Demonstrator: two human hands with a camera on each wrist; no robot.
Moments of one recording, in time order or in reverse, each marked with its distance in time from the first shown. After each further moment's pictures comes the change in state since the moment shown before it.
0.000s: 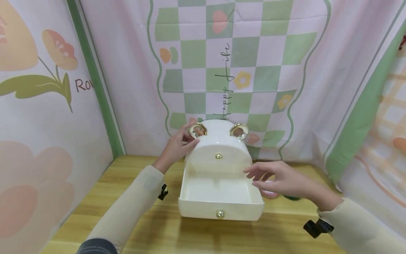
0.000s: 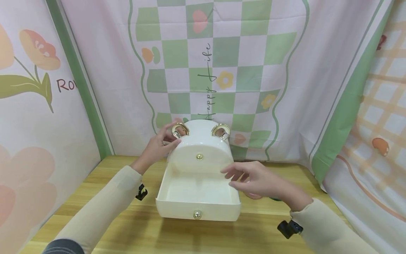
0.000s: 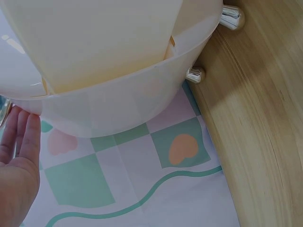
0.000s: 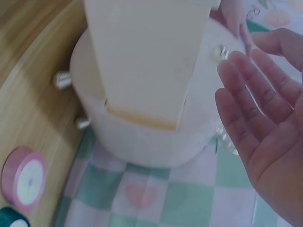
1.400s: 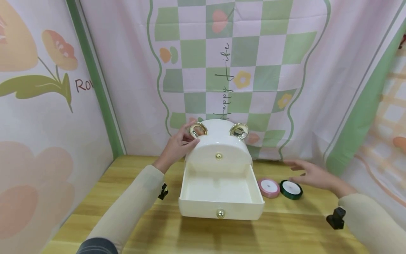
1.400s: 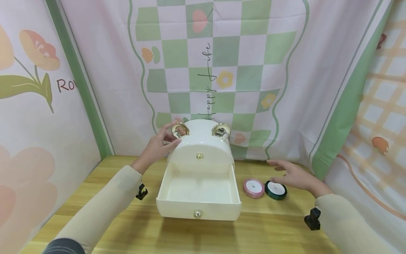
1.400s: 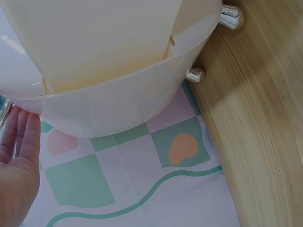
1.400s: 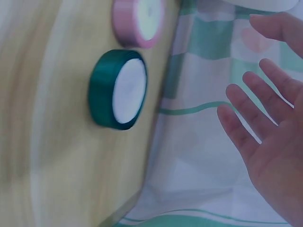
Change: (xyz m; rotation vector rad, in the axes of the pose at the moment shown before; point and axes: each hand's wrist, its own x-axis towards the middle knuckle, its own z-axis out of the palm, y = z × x) left_hand 0.000 0.003 0.000 0.010 -0.003 -0.003; right_hand -0.087 0.129 -0.040 -0.151 0.043 0.453
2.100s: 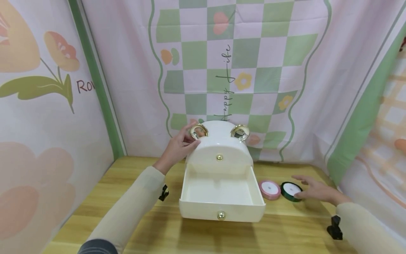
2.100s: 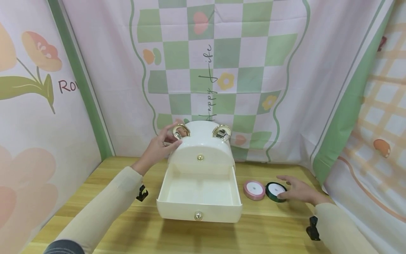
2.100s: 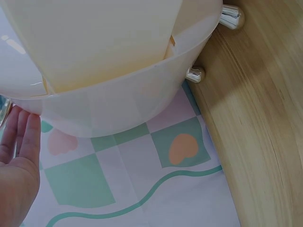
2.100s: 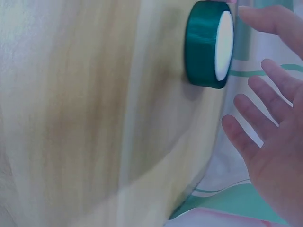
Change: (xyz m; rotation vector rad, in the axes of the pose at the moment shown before) left_hand 0.000 -0.001 0.000 0.008 0.001 0.011; right_hand -0.018 0.062 0.035 0.110 -0.080 0.176
